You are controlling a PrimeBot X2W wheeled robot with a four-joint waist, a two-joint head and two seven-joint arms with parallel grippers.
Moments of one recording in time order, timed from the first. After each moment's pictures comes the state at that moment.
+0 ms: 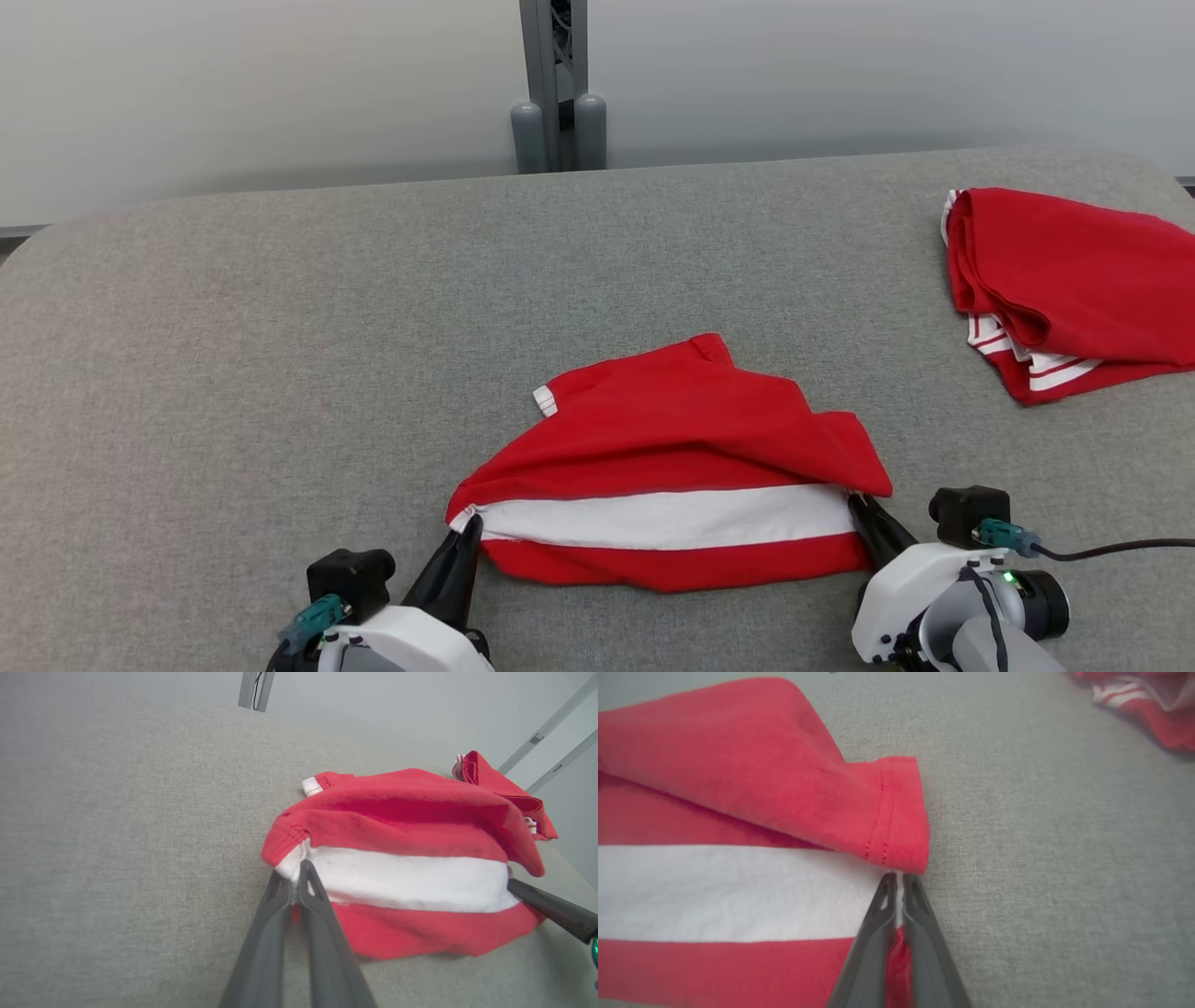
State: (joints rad) left arm -0.16 0.10 -0.46 0.54 -0.62 -0.02 -0.25; right arm -0.43 -0.06 0.36 1.02 0.43 0.13 -0.26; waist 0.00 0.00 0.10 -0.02
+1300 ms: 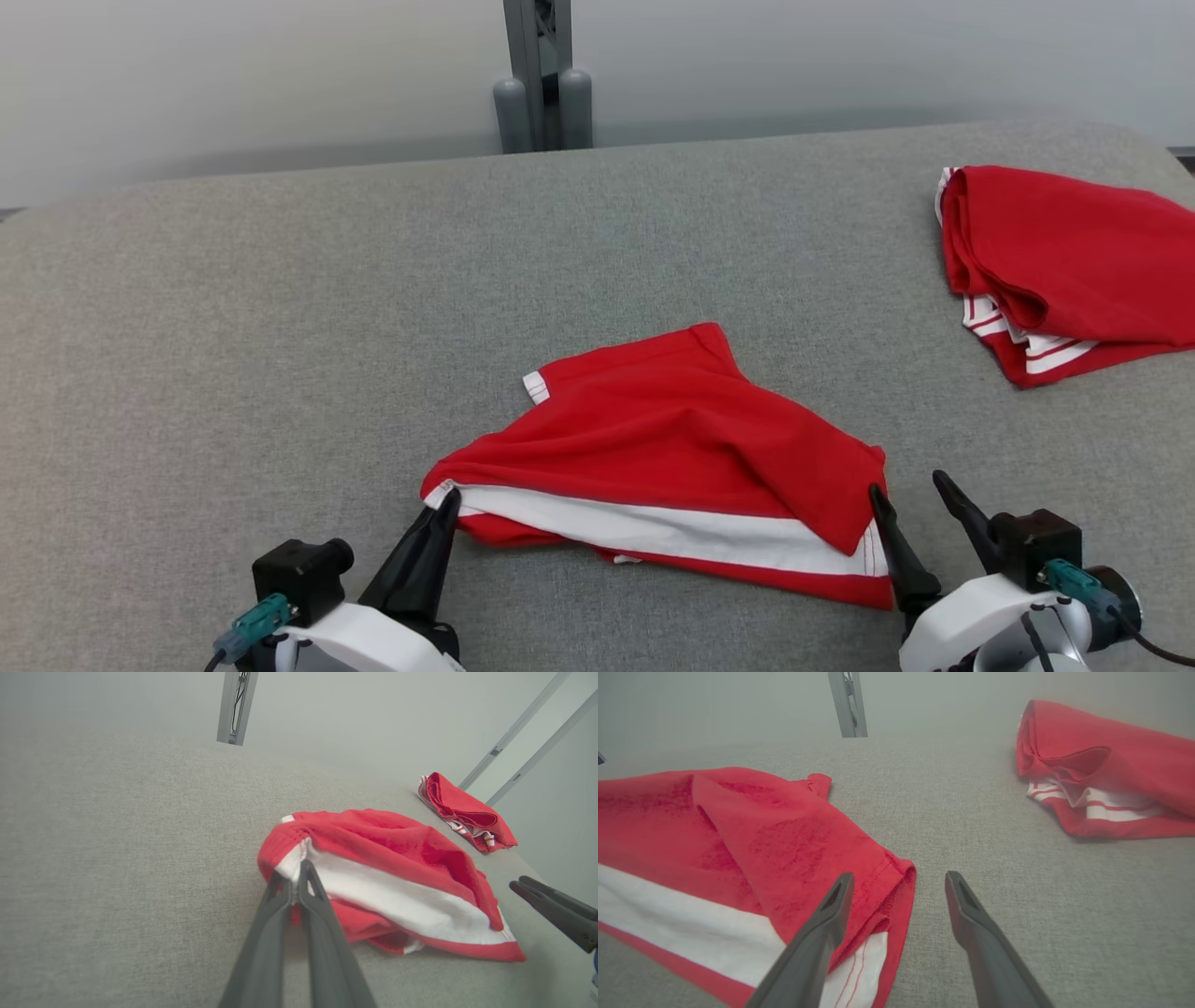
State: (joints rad) left arm -0.06 0.22 -0.44 0.20 -0.64 0.00 -0.16; right arm -0.13 -0.09 0.14 0.45 0.17 0.13 -0.19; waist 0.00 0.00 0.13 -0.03
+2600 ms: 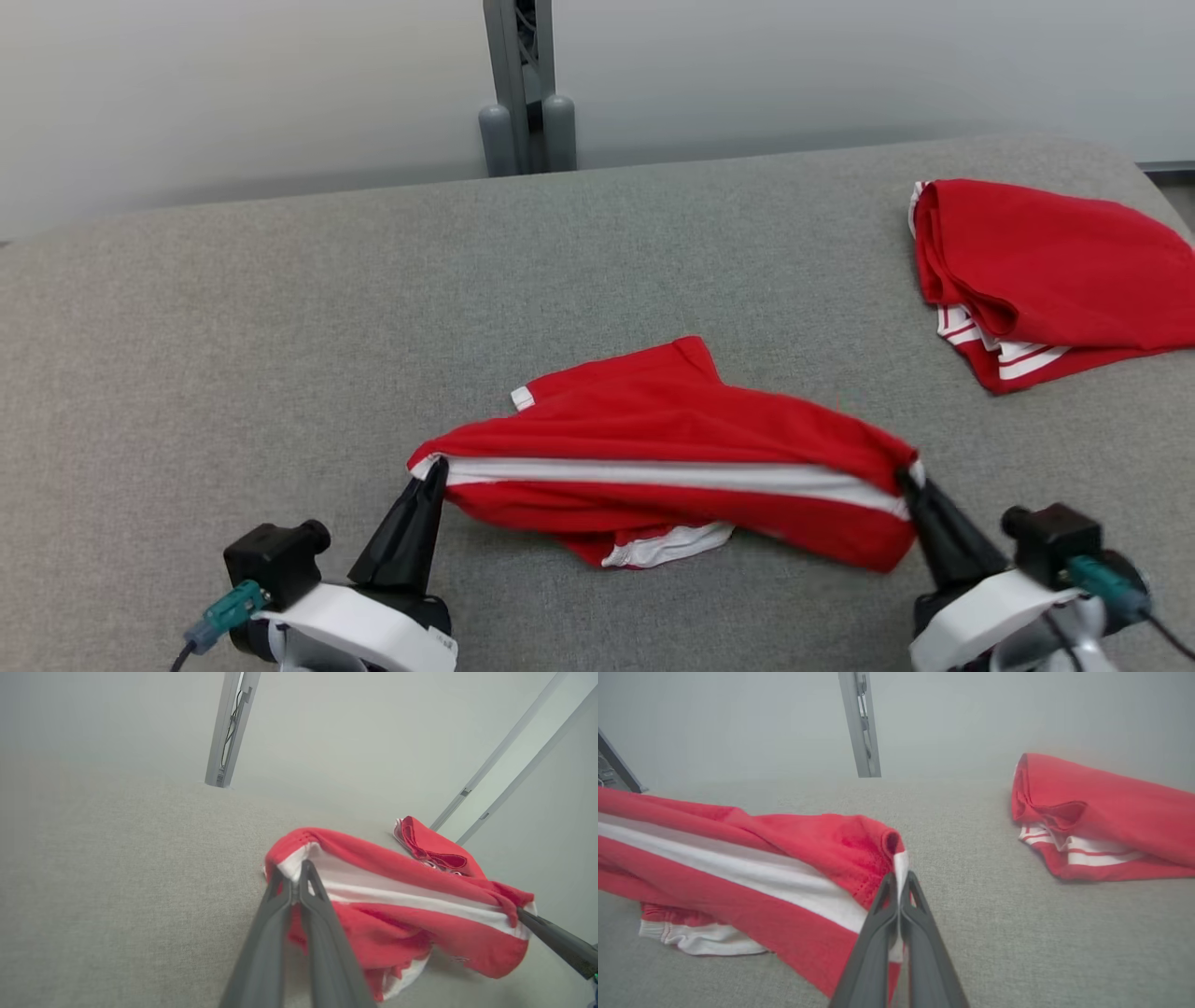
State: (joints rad) left arm -0.10 0.21 -0.41 0.24 -0.68 -0.03 -0.23; right arm -0.12 -0.16 0.23 0.39 0.26 0.13 -0.21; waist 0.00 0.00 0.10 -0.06
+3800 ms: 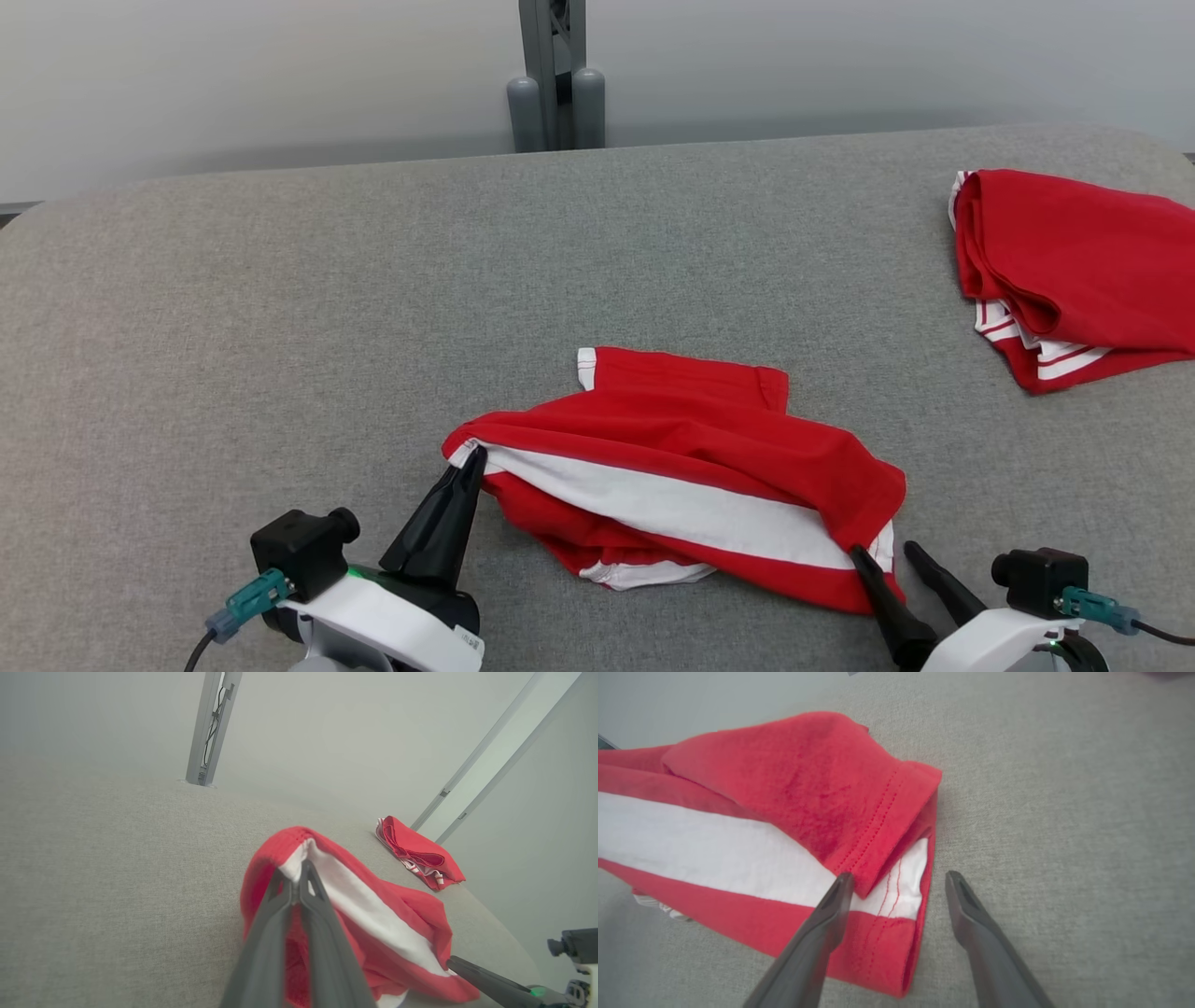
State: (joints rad) left arm -0.12 0.21 -0.46 0.19 -0.70 -0.08 -0.22; right arm -0.11 -0.22 0.39 0.48 0.67 0.13 -0.13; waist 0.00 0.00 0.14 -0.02
